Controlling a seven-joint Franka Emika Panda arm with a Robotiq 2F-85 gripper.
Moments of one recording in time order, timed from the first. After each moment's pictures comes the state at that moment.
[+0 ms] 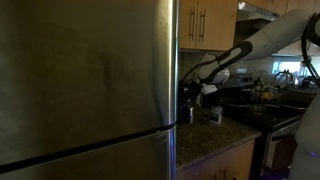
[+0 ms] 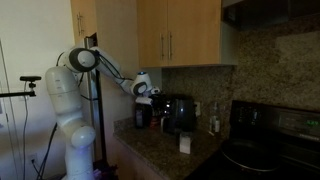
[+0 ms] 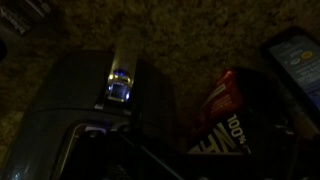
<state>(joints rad) 0.18 -0.15 0.10 -2.37 0.14 2.68 -0.21</state>
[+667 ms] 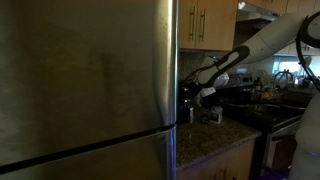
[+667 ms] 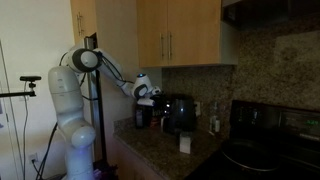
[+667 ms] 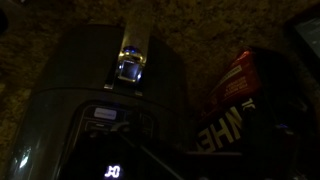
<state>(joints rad) 0.18 -0.11 0.09 -2.38 0.11 2.84 -0.22</state>
